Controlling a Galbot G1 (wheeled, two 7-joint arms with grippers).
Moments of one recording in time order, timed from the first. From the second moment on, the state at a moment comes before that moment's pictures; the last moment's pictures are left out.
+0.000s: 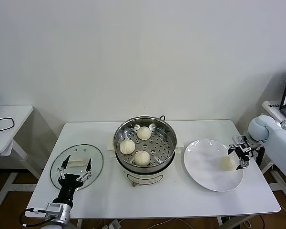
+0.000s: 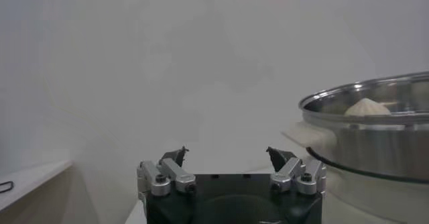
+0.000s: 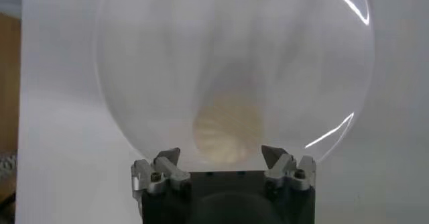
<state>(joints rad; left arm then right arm) 1.56 -1.53 -0.71 -2.00 0.08 -0.08 0.18 -0.16 0.69 -0.46 1.00 -0.40 0.09 -1.26</state>
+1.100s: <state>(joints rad) 1.55 -1.52 -0.71 -2.00 0.09 -0.07 0.18 -0.14 0.67 -0.49 1.03 -0.33 0.04 -1.25</state>
